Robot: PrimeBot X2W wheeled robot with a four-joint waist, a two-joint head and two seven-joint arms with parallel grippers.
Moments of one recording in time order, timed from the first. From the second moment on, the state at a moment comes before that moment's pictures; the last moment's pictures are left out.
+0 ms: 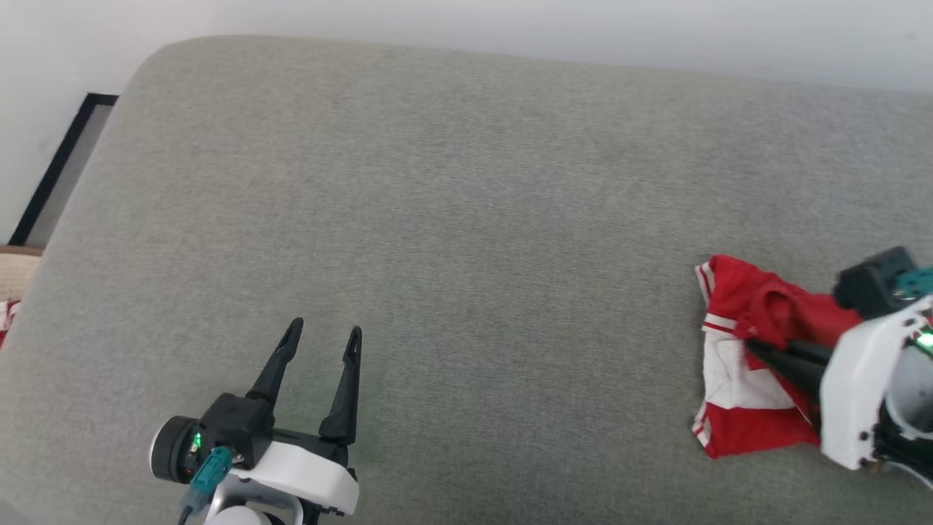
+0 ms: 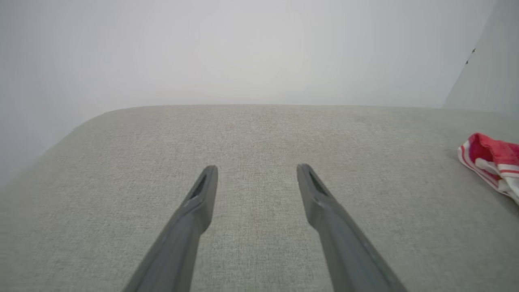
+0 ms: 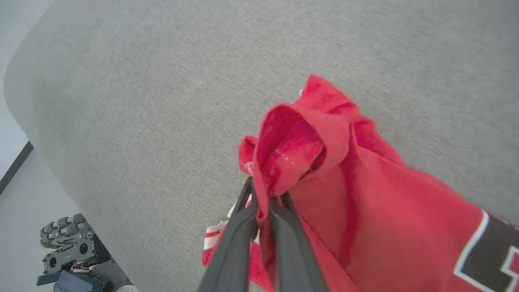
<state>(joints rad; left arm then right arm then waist) -0.07 0.09 -0.15 0.16 -0.14 -0.13 -0.26 -0.22 -0.71 0.29 -0.09 0.87 0.13 0.66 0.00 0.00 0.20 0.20</state>
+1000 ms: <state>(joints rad) -0.08 0.12 -0.12 0.24 -0.20 -0.13 -0.26 -0.32 -0.67 0.35 0.12 0.81 0.13 0.15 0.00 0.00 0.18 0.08</state>
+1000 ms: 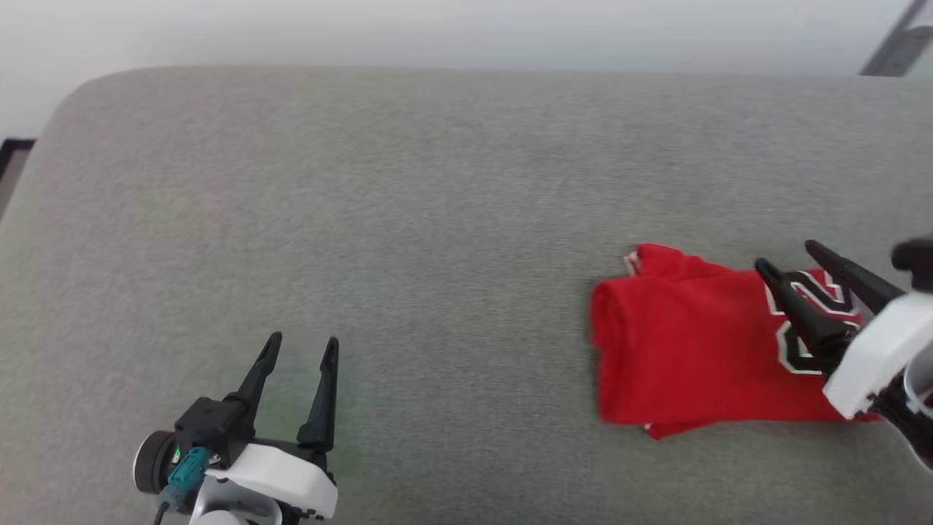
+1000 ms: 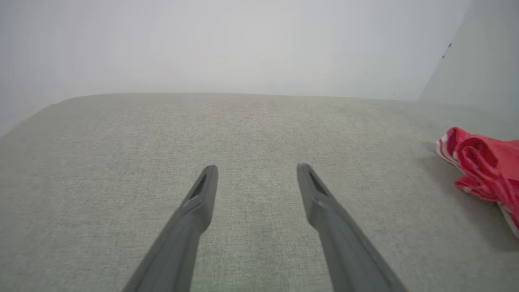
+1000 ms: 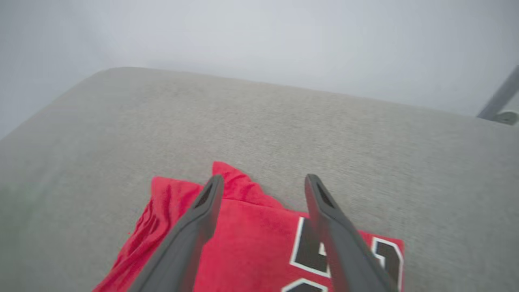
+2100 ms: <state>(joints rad) 0.15 0.10 0.02 0.04 -0.18 -0.13 -0.26 -0.04 -0.50 0.02 0.16 0.58 0.13 -0.26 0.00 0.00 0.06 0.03</state>
